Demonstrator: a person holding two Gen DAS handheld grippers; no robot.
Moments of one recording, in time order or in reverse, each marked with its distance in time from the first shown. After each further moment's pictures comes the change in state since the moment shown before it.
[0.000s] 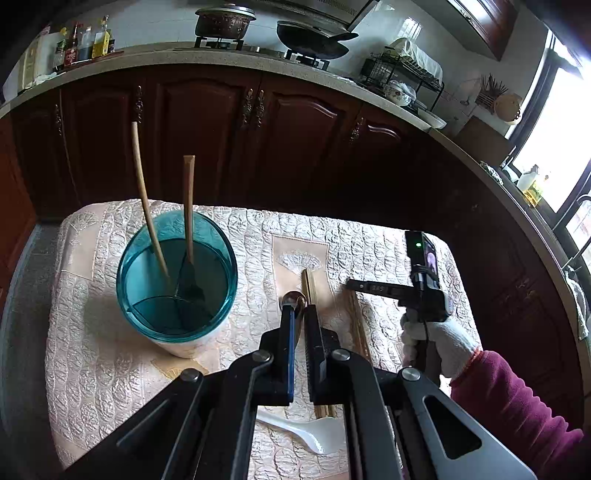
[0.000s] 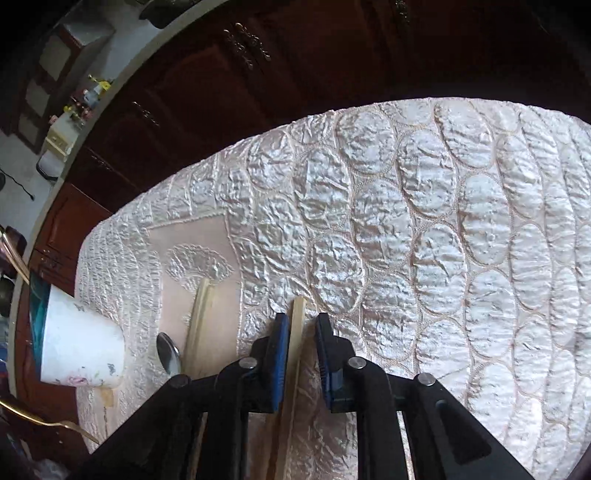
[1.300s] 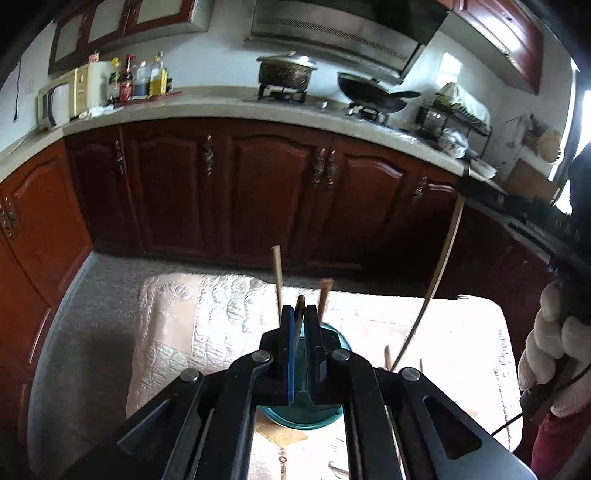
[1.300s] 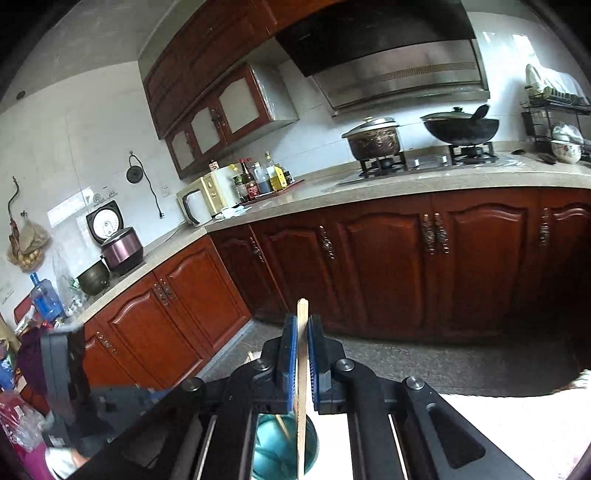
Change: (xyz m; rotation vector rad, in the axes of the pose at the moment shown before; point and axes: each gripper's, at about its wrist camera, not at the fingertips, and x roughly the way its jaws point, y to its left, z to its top) left arm -0.044 0.081 0.073 -0.052 -0.136 0.208; right arm -0.204 0.286 0.060 -0.398 -0.485 0.297
